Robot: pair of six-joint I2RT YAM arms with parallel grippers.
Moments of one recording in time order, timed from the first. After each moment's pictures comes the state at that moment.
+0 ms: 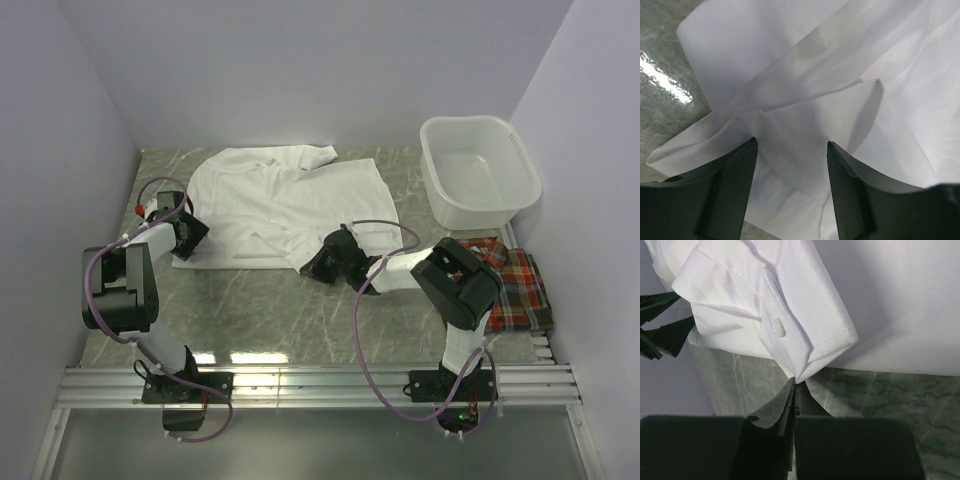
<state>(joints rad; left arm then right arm) 0.11 1.67 0.93 -0.23 -0.15 -0.85 0.77 1.85 0.83 0.35 -0.02 1.24</state>
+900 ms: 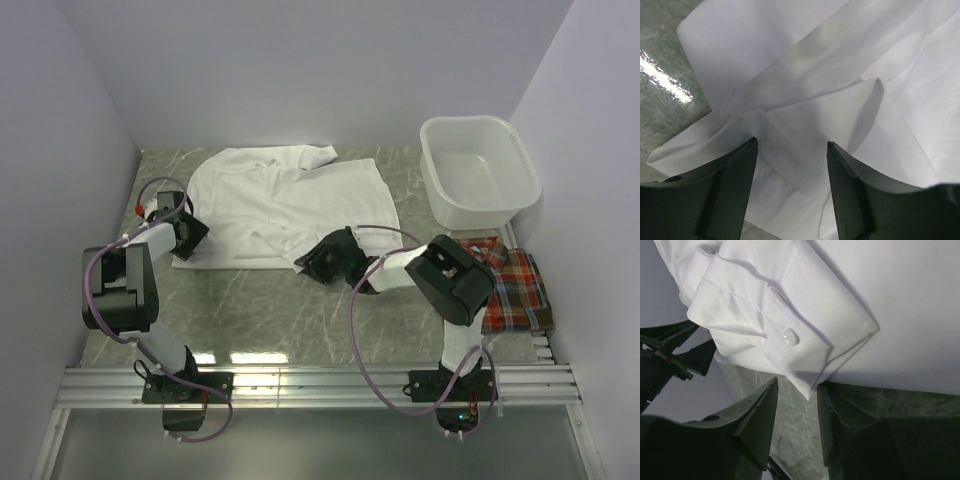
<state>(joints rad) 0.11 1.67 0.93 -0.23 -0.14 -0.85 0.76 1.89 0.84 0.40 -0.01 1.40</state>
